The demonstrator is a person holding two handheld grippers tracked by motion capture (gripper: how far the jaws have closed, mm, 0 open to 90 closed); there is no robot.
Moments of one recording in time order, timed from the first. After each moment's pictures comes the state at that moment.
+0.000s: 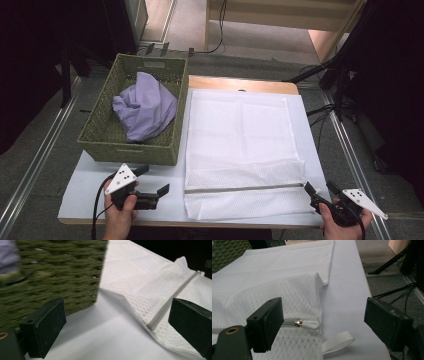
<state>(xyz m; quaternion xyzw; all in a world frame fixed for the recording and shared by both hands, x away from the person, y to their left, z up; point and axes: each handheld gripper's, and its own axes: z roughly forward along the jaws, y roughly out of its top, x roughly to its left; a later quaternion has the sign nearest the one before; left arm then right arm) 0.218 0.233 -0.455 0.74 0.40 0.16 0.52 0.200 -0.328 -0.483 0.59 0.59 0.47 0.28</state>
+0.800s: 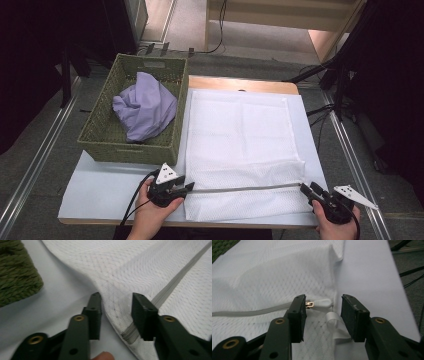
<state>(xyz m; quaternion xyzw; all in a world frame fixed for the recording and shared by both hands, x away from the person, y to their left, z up) 0.239 0.159 -0.475 0.80 0.44 0.10 0.40 0.208 -0.322 -0.493 0.61 0.63 0.45 0.20</state>
